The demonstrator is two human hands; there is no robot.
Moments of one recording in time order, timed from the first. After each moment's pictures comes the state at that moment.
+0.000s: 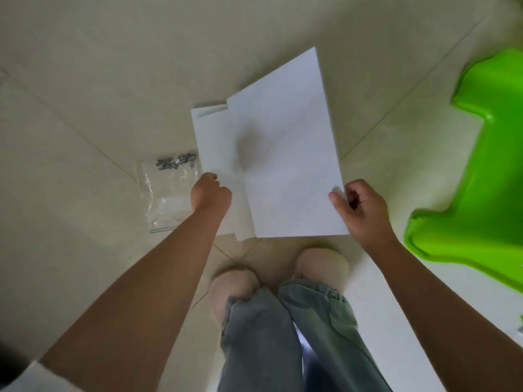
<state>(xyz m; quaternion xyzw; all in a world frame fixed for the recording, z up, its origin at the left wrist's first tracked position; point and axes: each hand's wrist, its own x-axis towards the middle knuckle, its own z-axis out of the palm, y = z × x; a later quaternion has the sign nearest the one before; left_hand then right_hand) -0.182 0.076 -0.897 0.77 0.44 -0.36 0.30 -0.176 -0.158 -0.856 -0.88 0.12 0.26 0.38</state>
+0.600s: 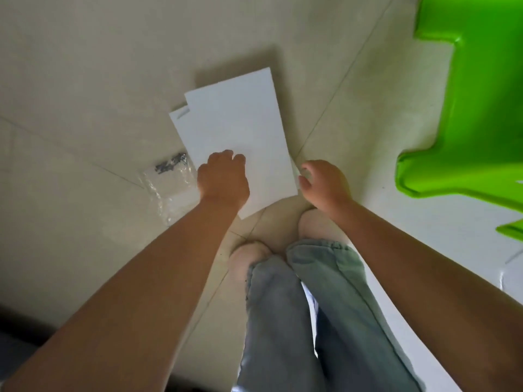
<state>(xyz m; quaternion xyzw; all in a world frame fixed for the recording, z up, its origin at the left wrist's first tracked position) -0.158 0.023 -0.804 0.91 -0.02 -0.42 -0.02 -0.189 -0.149 -0.845 -0.88 0.07 0.42 0.21</state>
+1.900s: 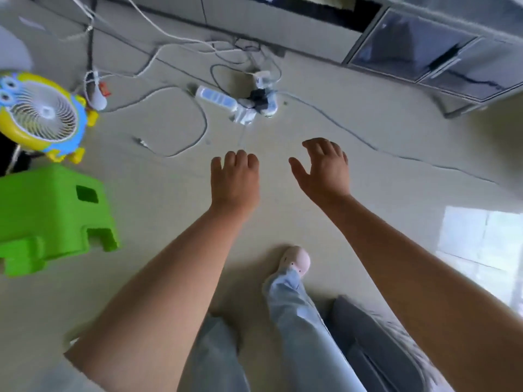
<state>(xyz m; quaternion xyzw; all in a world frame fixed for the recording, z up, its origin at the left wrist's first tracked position) -0.704 -0.363 -0.452 0.50 -0.86 0.04 -0.07 -0.861 -0.334 -0.435 -0.58 0.79 -0.09 0.18</state>
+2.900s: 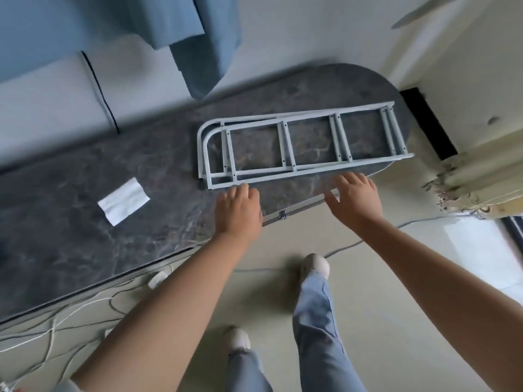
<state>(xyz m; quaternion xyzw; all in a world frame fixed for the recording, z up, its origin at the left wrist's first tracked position) -1.311 -0.655 -0.372 0.27 -0.96 -0.04 -0.07 -1.459 -0.503 -0.373 -0.35 0.93 -0.10 0.09</state>
